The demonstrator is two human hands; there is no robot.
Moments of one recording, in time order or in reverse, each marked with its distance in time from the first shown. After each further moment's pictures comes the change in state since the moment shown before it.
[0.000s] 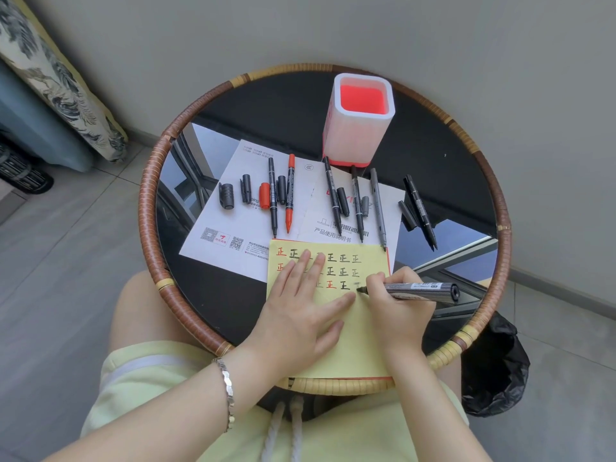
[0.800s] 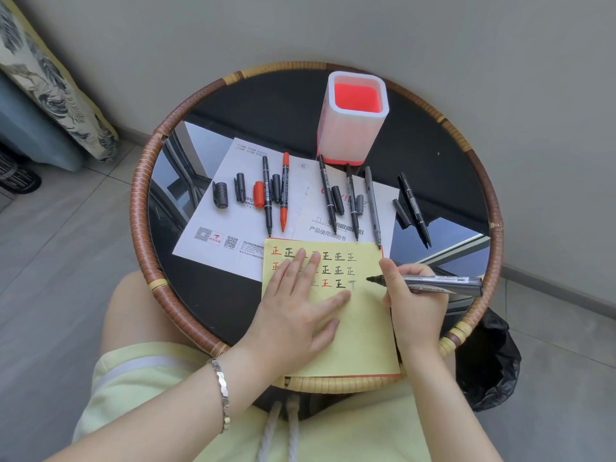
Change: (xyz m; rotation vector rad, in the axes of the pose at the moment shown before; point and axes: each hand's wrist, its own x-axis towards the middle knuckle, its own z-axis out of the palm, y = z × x) left_hand 0.000 -0.001 -0.001 0.003 -0.002 0.005; right_hand 0.010 -0.005 -0.022 0.092 -0.048 0.254
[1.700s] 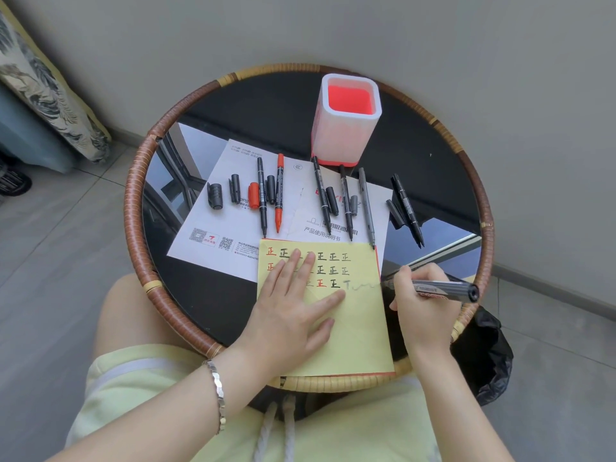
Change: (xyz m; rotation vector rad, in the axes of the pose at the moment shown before) left_hand -0.001 -0.001 0.000 -0.015 -0.035 -0.023; right_hand 0.002 -0.007 -0.016 -0.282 0.038 -0.158
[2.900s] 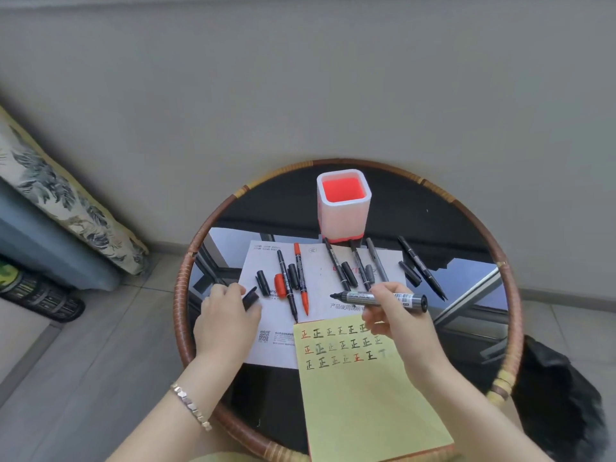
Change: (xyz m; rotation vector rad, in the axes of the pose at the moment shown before) left_hand 0.050 -0.100 -0.086 -0.005 0.187 -0.658; right_hand 0.010 -0.082 0.029 0.494 -0.347 0.316
